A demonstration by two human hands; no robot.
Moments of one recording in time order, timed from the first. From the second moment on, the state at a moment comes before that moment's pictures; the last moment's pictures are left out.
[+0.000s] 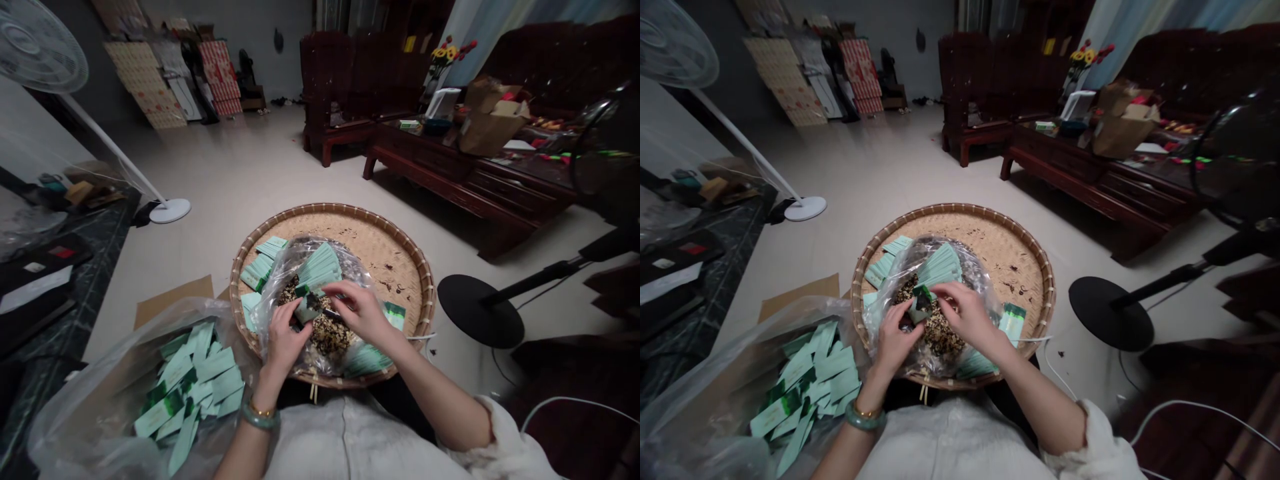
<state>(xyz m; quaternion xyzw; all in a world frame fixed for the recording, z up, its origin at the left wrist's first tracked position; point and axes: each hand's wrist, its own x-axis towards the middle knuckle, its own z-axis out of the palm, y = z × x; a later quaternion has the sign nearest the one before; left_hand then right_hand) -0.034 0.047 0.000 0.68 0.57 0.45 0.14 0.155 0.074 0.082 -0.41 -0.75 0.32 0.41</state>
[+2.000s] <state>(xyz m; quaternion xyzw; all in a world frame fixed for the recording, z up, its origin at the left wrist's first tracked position) -0.034 0.048 0.006 0.67 0.57 0.45 0.14 0.139 0.073 0.079 -0.42 -0.72 0.35 0.43</state>
